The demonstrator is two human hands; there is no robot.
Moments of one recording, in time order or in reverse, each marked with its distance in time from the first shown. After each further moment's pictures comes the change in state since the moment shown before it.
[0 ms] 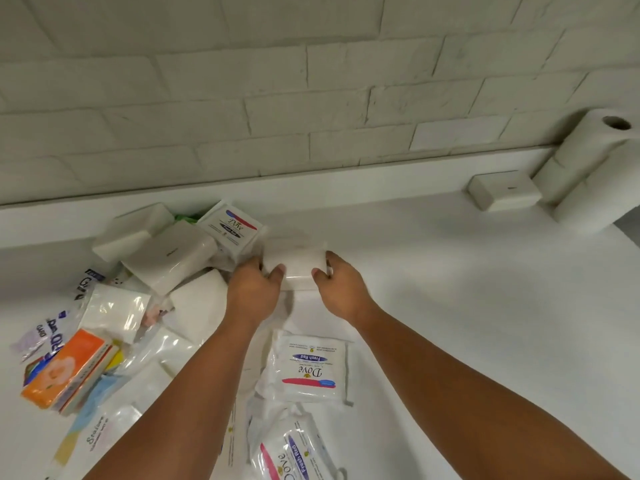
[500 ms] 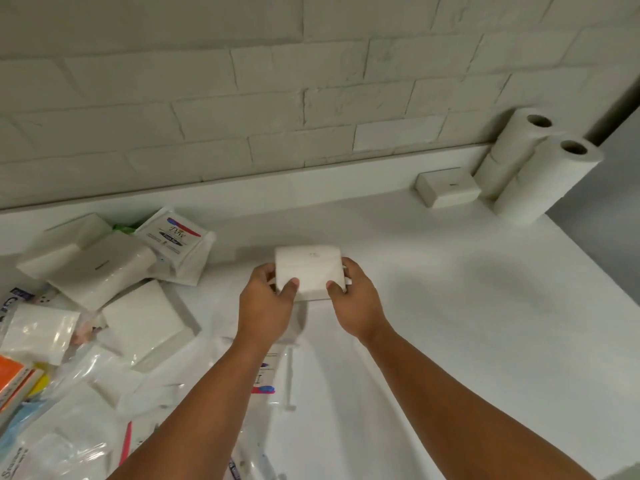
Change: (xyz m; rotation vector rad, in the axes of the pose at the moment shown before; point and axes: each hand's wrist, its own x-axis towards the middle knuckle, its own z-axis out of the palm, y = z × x) left_hand -0.049 0.054 0.082 -0.237 -0.049 0.042; right_hand -0.036 0.080 -0.069 0.267 0.201 0.039
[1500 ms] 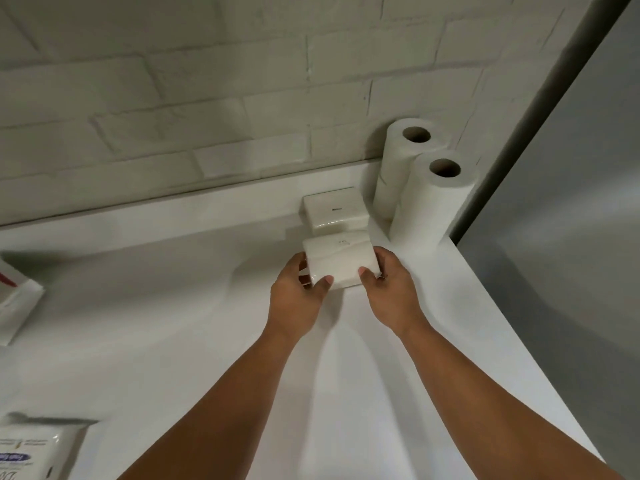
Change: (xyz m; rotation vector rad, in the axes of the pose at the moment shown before) left_hand 0.006 0.159 0.305 -0.102 -0.113 0.098; right_hand 0.129 0.128 -0.305 0.035 0.113 -0.048
